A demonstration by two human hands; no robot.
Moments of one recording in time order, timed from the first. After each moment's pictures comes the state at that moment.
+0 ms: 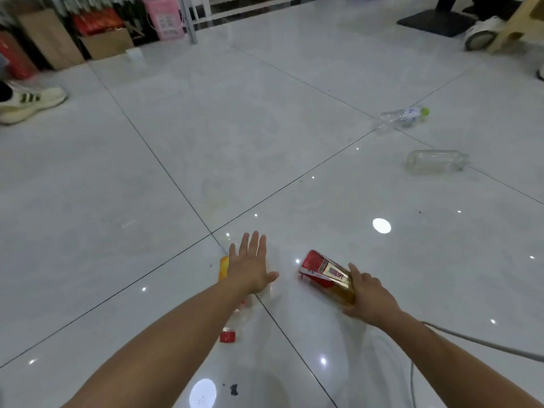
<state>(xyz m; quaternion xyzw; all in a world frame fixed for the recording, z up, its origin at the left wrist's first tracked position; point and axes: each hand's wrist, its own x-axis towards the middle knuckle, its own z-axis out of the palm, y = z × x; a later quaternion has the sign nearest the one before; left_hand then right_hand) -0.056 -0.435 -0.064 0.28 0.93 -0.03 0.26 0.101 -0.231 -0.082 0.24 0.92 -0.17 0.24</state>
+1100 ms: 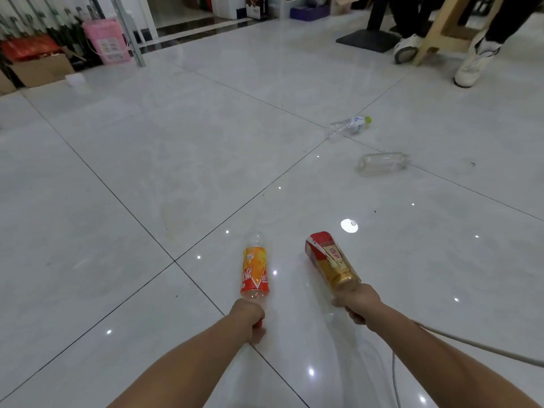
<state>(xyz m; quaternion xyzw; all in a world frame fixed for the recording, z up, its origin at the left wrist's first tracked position) -0.011 -0.391 -0.093 -0.20 0.76 0.40 0.47 0.114 -0.208 -0.066 0.56 0.63 -0.52 0.13</state>
